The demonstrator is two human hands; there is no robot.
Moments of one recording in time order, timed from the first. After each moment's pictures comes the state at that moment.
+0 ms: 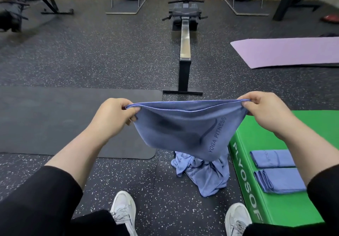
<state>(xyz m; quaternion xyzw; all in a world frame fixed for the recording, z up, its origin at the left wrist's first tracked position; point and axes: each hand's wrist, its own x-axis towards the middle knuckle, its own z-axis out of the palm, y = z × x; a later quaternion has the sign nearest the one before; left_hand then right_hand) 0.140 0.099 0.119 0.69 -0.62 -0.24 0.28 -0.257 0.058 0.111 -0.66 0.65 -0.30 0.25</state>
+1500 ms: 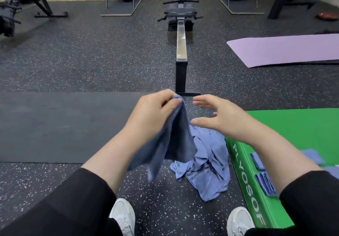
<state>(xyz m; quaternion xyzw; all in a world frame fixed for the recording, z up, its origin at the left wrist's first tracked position) 0.049 0.081 0.133 0.55 -0.73 -0.20 0.36 -0.175 0.070 0.126 -0.75 0.53 -0.21 0.34</state>
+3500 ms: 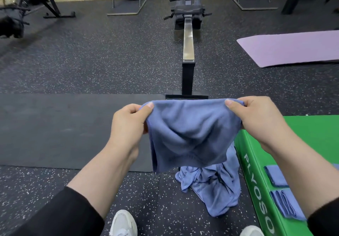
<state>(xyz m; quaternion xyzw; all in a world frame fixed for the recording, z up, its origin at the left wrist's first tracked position) 0.073 0.043 0.100 0.63 -0.34 -0.43 0.55 -0.203 0.011 0.098 -0.59 0.64 -0.38 0.31</state>
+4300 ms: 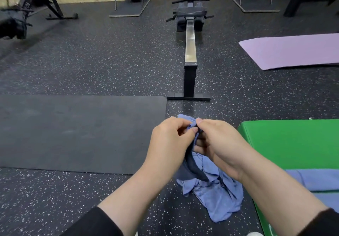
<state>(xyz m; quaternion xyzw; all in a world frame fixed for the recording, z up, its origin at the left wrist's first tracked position) 0.013 0.070 0.102 0.64 -0.58 -0.31 0.40 -0.119 0.047 0.094 -0.41 0.48 -0.38 0.68</state>
